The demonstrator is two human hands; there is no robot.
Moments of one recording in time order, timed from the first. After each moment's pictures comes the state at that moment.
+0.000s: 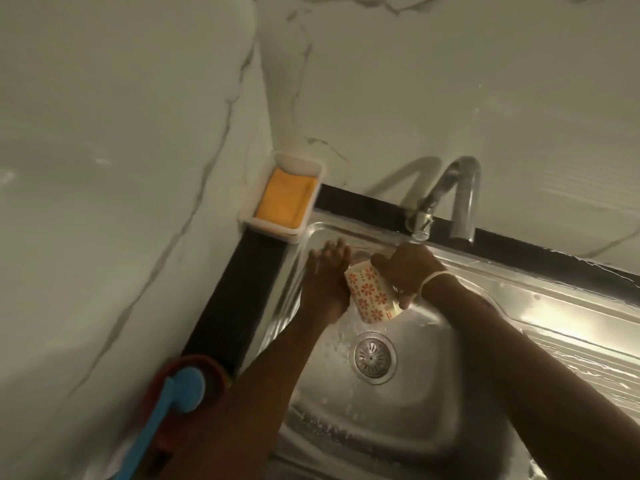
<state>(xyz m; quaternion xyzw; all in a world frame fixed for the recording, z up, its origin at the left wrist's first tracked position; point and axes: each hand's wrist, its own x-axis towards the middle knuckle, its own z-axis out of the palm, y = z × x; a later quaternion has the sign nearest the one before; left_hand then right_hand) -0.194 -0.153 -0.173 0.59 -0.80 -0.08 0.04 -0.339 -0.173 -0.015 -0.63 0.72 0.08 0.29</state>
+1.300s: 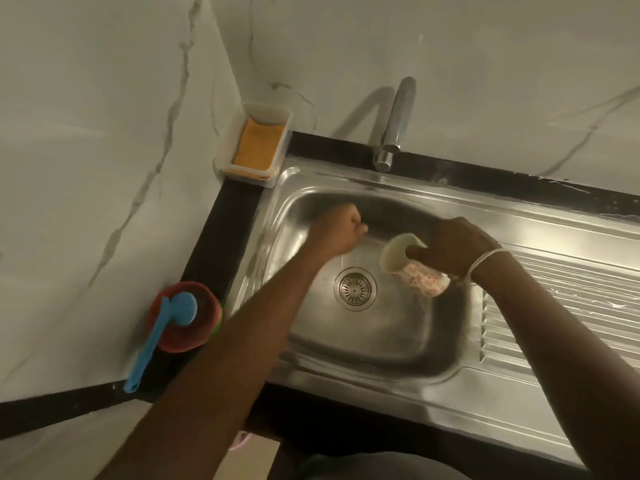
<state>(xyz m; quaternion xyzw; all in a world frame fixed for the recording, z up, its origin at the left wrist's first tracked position) -0.250 -0.112 -0.078 0.63 -0.70 -0.33 0.09 -0.451 -0.059 0.006 -0.70 0.67 0.13 0.19</state>
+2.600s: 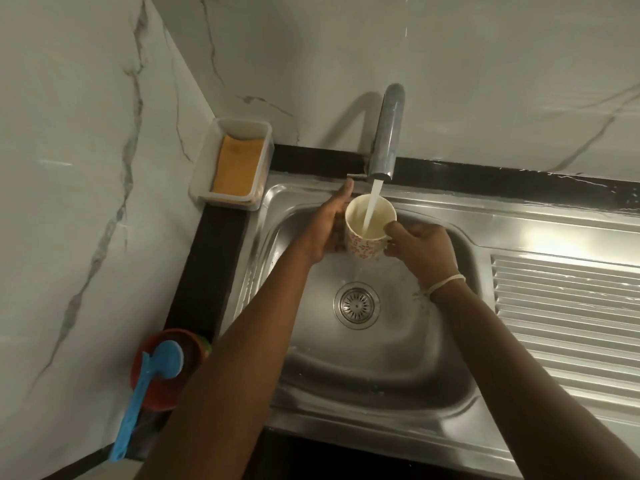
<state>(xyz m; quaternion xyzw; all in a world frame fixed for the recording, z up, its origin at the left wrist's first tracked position) -0.253 -0.168 -0.083 0.54 -0.37 -0.73 0.20 -0.411 -0.091 -0.048 -0.39 0.75 -0.33 0.41</state>
